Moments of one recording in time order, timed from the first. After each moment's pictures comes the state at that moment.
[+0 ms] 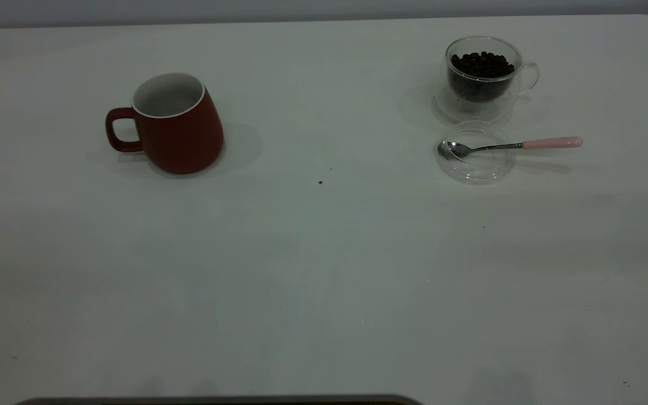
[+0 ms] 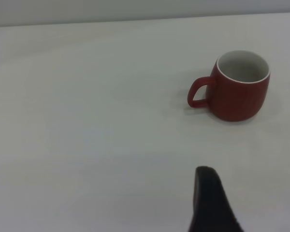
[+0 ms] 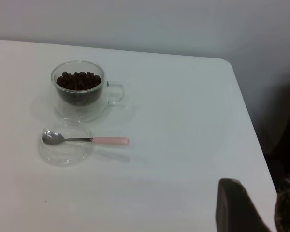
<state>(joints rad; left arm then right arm) -0.05 -0.02 0.02 -0.03 0.38 0.03 -0.04 0.04 0.01 0.01 0.36 -0.10</state>
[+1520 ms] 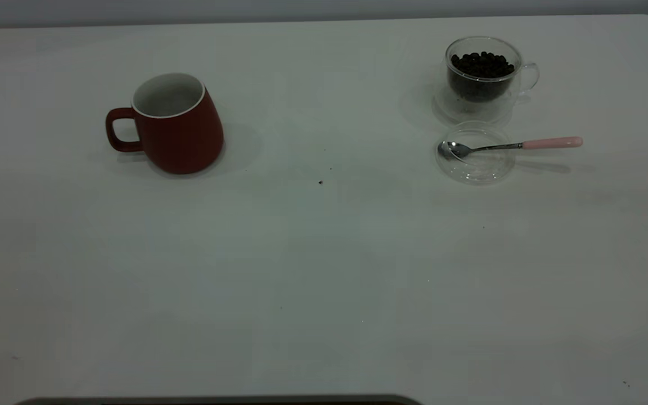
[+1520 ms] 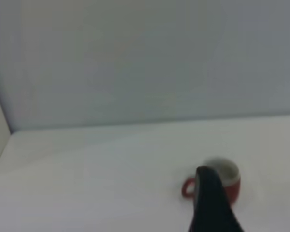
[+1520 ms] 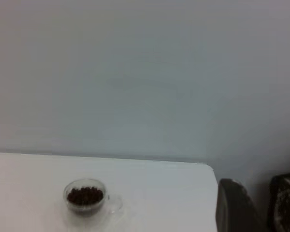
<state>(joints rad) -0.05 -0.02 -0.60 -0.03 0.81 0.03 -0.04 0.04 -0.49 0.03 0.66 -0.10</state>
